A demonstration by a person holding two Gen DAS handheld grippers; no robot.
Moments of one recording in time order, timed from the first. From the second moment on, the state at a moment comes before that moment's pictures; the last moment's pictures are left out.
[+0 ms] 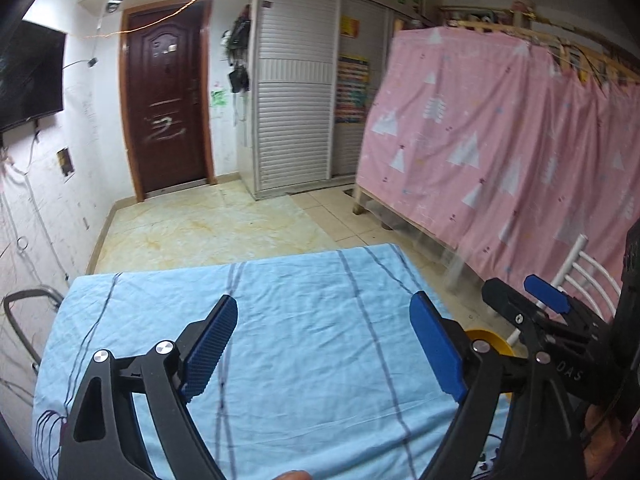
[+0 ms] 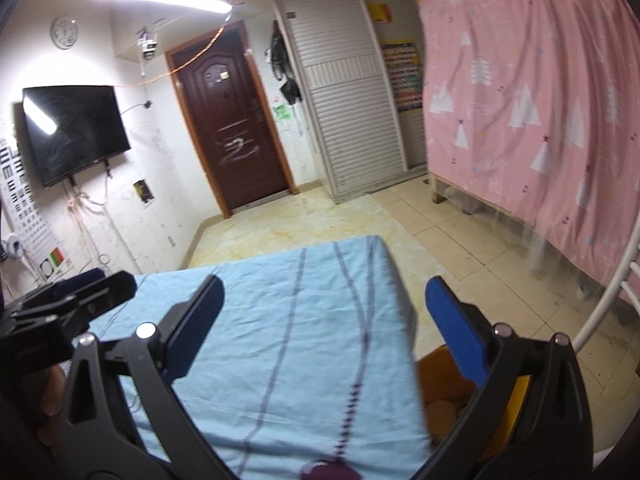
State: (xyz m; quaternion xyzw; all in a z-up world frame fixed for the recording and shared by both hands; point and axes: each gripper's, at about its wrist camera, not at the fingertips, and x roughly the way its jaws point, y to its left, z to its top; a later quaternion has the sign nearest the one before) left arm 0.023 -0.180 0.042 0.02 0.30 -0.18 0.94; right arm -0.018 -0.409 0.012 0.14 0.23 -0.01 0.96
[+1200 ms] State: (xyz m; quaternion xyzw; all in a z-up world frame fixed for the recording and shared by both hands) left arm 0.019 -0.061 0.053 0.00 0.28 -0.08 0.96; right arm 0.007 -0.307 0.038 0.08 0.23 0.07 0.97
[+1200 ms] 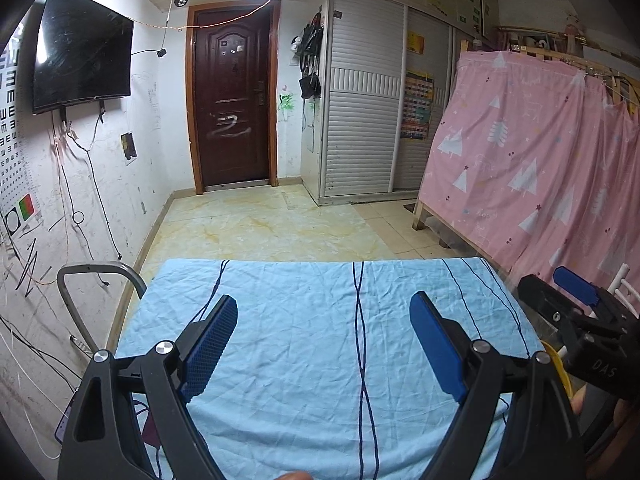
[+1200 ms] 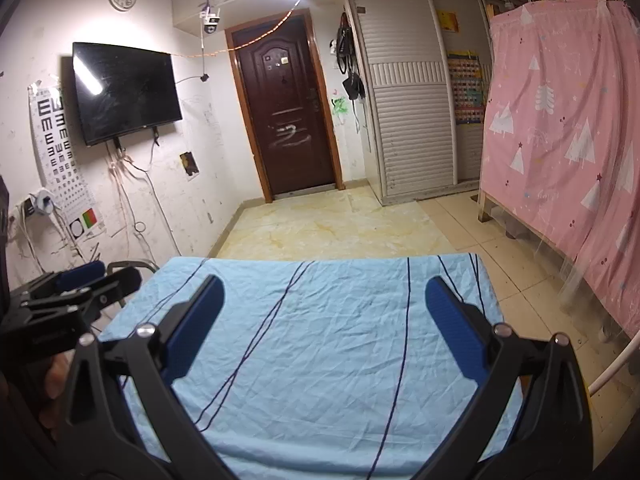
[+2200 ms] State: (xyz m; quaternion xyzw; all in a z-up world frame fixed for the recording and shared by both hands) left arm 0.020 -0.056 0.052 -0.01 0.28 -0.07 0.96; right arm 0.005 -0.302 0.039 0.08 0.23 0.07 0.97
